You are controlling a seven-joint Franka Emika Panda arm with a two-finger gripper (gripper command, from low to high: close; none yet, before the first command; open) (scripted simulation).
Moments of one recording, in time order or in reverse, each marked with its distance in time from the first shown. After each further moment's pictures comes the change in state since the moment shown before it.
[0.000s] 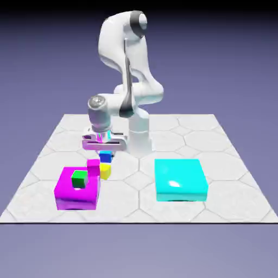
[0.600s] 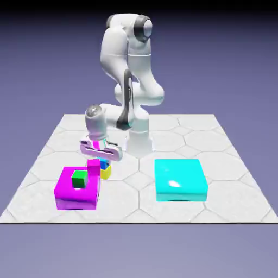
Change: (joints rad) arm -0.421 0.312 0.448 -0.049 0.283 0.329 -0.163
